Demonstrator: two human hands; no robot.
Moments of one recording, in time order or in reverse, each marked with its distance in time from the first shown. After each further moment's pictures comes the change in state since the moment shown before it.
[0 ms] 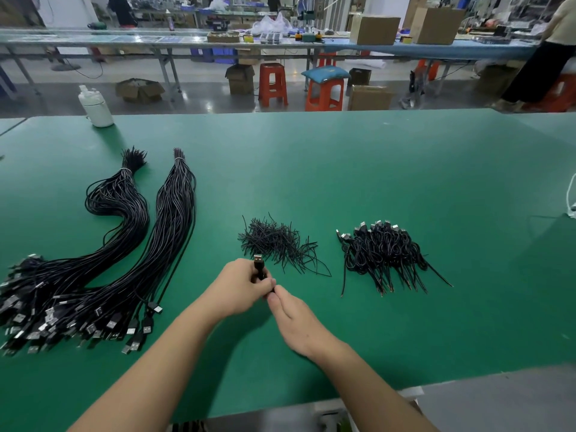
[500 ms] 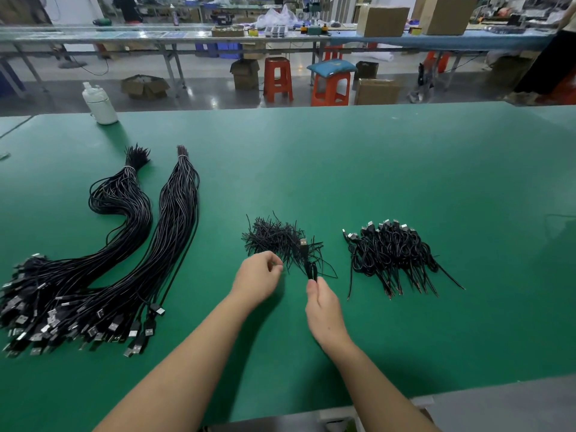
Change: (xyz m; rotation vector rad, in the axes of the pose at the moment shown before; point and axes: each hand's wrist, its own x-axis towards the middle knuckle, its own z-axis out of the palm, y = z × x) left_hand 0.051 -0.011 0.040 0.046 0.137 -0.174; right_hand 0.022 0.043 -0.006 0.112 0.408 0.189
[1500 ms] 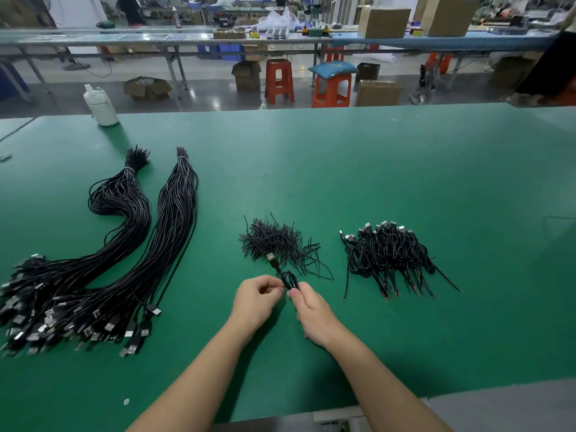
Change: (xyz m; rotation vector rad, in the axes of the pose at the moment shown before) left_hand -0.042 -0.010 0.022 -0.445 0.020 -0.115; right_hand 0.007 0.002 -0.011 -0.019 -0.354 -0.001
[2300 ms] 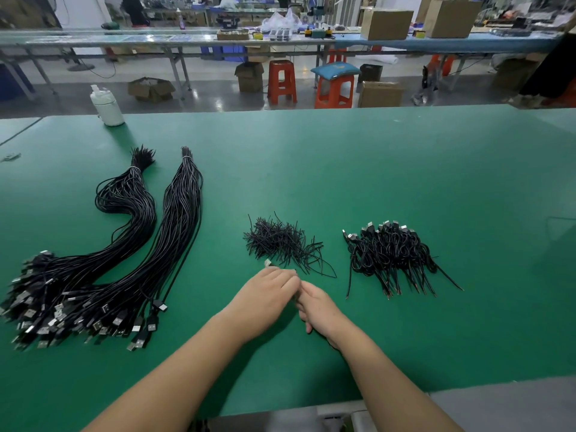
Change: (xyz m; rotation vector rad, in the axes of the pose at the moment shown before) left_hand -0.011 0.022 -0.022 0.995 -0.105 1.140; right_hand 0.000 -0.010 -0.001 0.276 -0.072 0.086
